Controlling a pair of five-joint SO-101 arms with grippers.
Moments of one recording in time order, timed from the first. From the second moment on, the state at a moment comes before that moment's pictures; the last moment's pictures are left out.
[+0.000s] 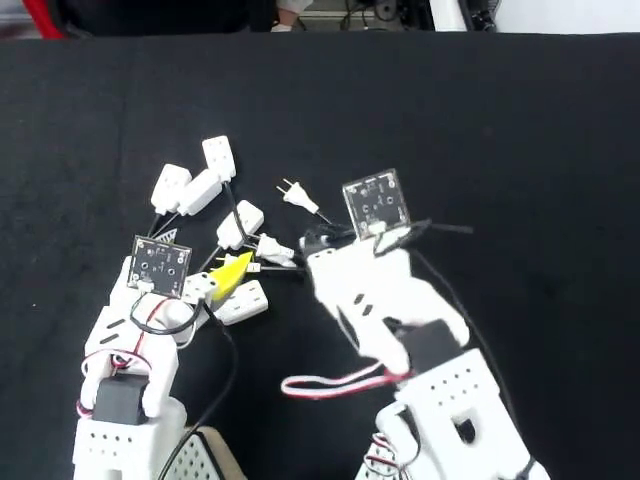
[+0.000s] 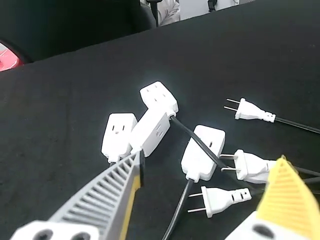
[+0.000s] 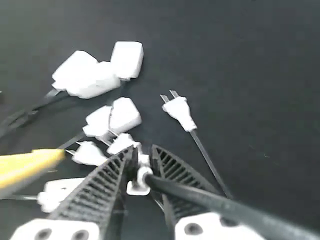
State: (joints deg) left arm 1.2 -104.1 91.6 41.6 -11.6; right arm -23.1 -62.3 67.0 40.9 -4.9
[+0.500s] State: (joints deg) left arm -1.0 -104.1 91.6 41.6 -11.6; right arm -17.2 -32.1 66.9 26.0 -4.2
